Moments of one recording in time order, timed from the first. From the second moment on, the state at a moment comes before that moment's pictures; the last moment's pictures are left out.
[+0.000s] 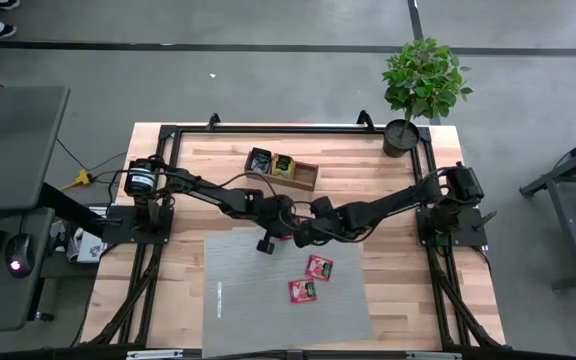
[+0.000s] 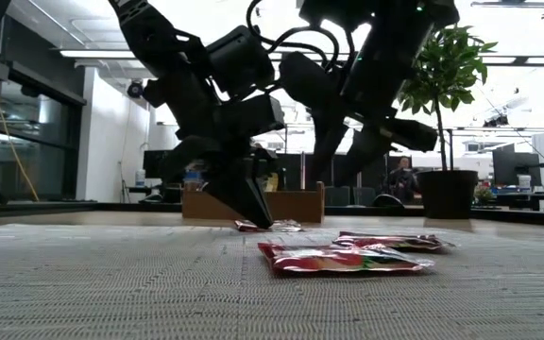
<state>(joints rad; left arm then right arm) -0.01 1.91 0.99 -0.07 0.14 0.36 0.17 1.81 1.18 -0.53 0.37 1.33</state>
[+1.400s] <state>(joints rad) 0.00 1.91 0.99 -0.08 0.20 0.49 -0.02 1.80 0.87 0.03 0.08 1.16</state>
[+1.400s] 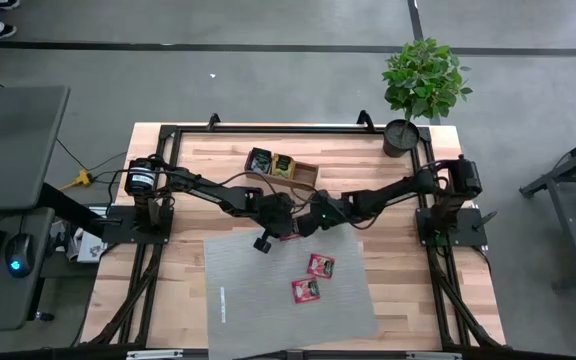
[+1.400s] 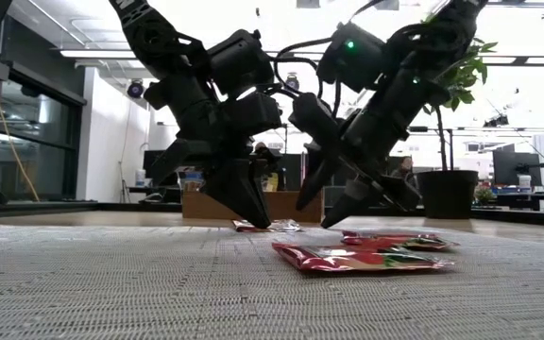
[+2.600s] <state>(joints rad) 0.00 1.91 0.98 -0.09 0.22 0.60 -0.15 1.86 0.90 0.14 -0.22 0.94</state>
